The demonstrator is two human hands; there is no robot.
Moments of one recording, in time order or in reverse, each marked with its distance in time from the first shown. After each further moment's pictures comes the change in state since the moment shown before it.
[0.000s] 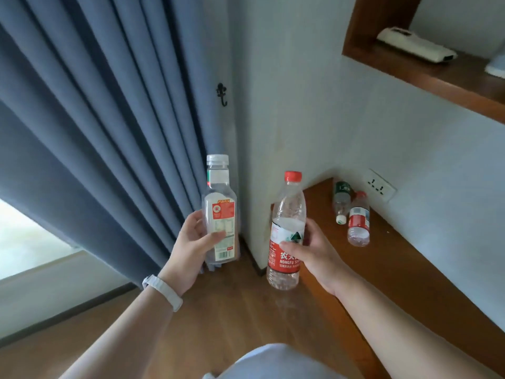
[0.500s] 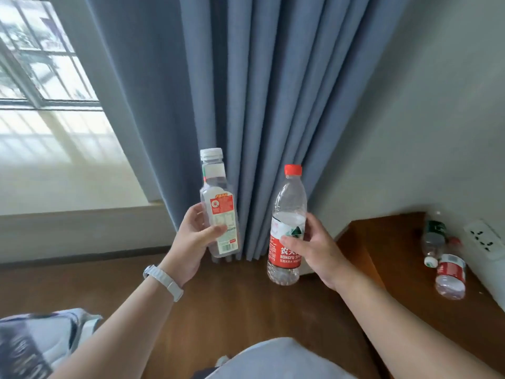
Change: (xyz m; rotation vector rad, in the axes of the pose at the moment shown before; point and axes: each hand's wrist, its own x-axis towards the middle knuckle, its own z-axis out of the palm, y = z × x) left_hand -0.032 0.002 -0.229 -0.189 0.237 0.021; right_hand 0.066 -0.003 0.226 -0.187 -0.197 0.008
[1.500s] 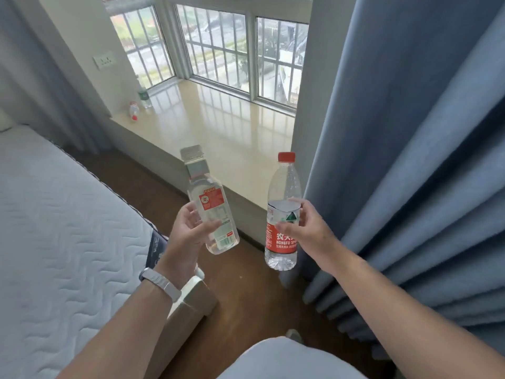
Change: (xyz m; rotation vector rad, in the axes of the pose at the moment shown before) left_hand -0.055 0.087 -0.178 -0.014 0.790 0.257; right_hand 0.188 -0.074 0.260 -0.116 -0.890 -0.032
